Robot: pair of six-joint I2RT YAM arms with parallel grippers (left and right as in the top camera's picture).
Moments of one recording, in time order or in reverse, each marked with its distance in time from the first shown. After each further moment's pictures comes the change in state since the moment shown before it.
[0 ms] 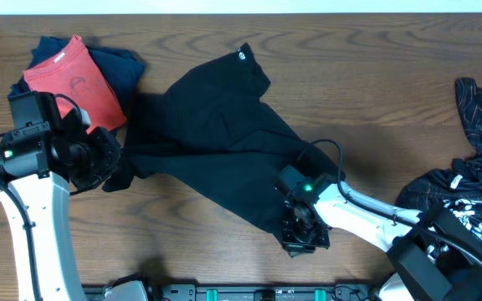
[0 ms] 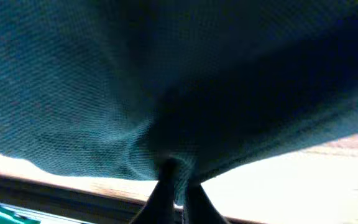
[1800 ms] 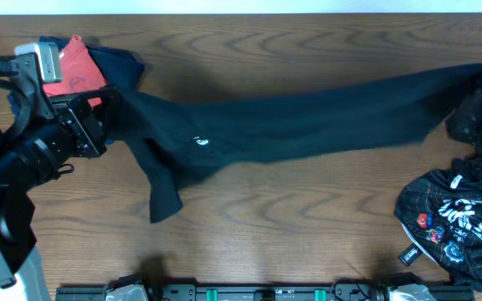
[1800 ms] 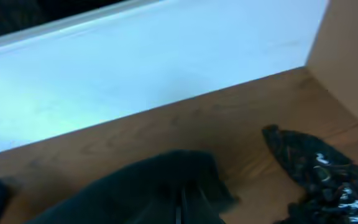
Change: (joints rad) left arm -0.051 -0.106 0.570 0.003 0.317 0.214; right arm -0.575 -0.476 1.219 -0.416 0.702 -0.429
